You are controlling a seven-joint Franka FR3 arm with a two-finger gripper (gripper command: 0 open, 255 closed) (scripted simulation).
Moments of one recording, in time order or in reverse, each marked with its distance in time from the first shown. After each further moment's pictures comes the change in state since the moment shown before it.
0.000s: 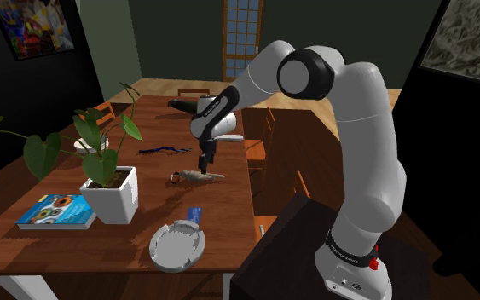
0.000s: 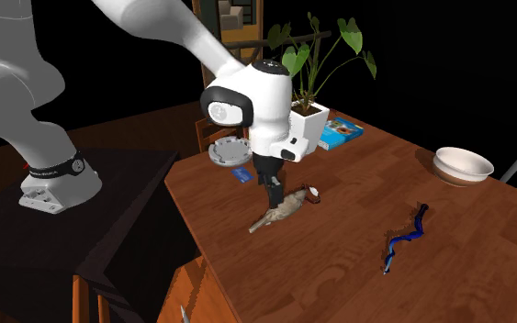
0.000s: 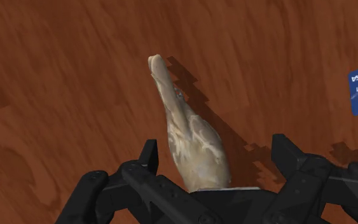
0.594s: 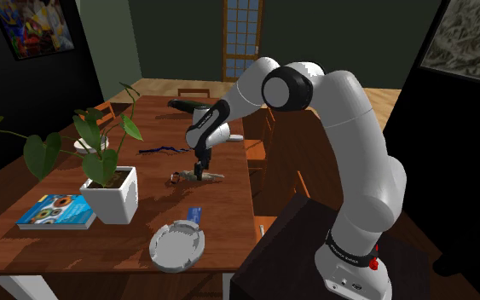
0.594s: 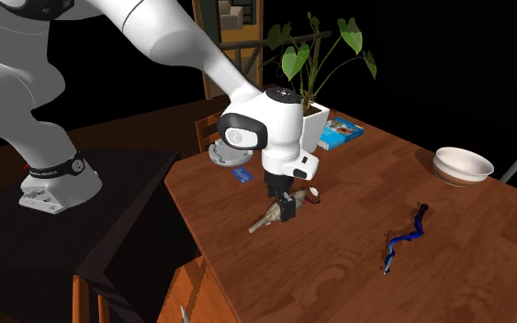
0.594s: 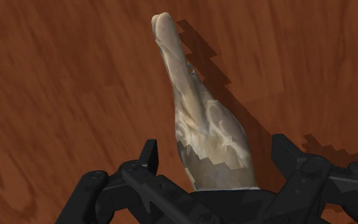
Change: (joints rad) arm -0.008 0.168 0.014 0.128 0.005 0.054 -0.028
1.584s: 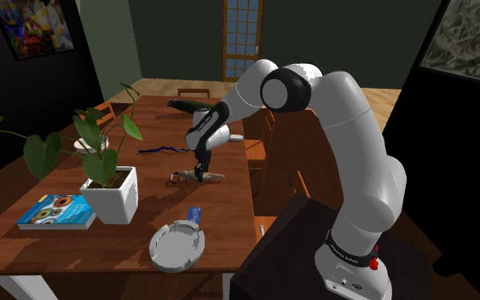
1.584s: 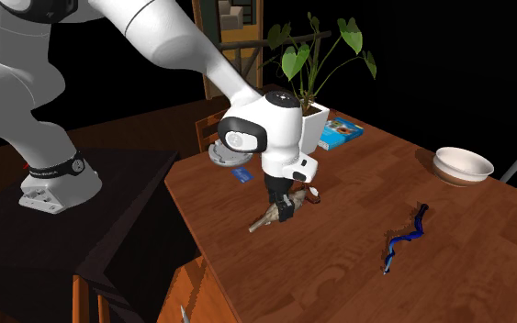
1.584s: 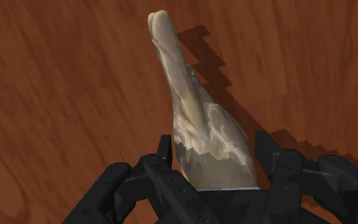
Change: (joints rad) arm 0.001 0.016 0.001 0.001 0.001 0.015 0.000
